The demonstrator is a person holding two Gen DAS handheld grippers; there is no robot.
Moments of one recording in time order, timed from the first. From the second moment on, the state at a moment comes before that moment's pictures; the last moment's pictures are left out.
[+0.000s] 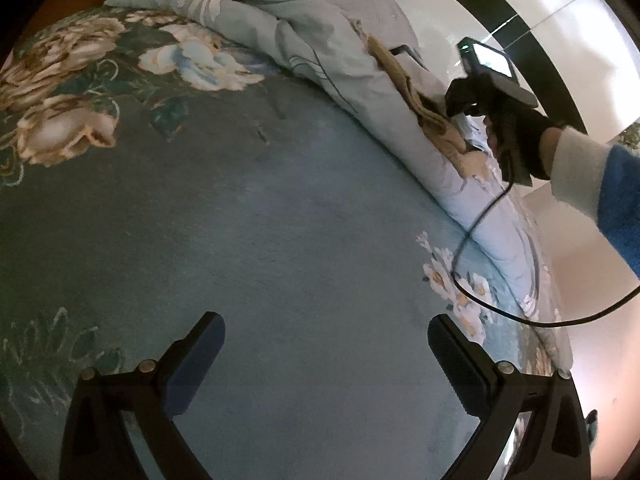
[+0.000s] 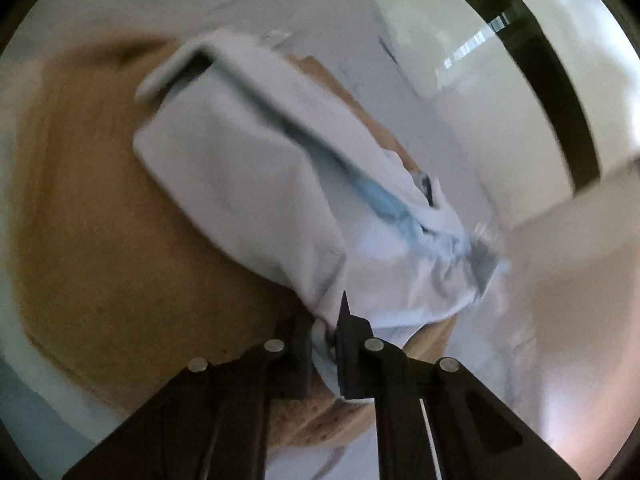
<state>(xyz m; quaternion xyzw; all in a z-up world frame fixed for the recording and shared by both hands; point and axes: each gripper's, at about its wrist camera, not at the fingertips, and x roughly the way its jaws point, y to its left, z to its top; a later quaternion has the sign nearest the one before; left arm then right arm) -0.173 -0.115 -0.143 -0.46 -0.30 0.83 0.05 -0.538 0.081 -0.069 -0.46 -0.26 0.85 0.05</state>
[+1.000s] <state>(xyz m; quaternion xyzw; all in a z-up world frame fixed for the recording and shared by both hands) -0.079 -0.146 -0.024 -0.43 -0.30 0.85 0.04 -0.113 0.140 0.008 -0.55 -0.04 0.81 -0.18</state>
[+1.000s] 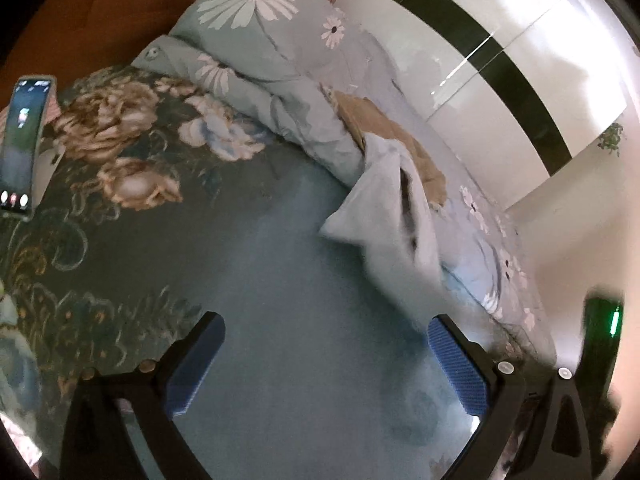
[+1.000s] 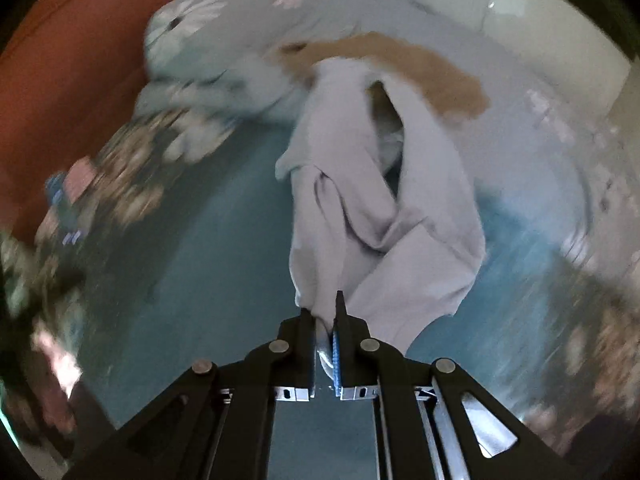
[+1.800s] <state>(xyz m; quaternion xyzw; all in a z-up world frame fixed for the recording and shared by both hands) -0.015 -0.088 -0.079 -0.56 -0.35 0.75 0.06 0.047 0.195 -0.056 -0.53 0.16 0.82 -0.17</state>
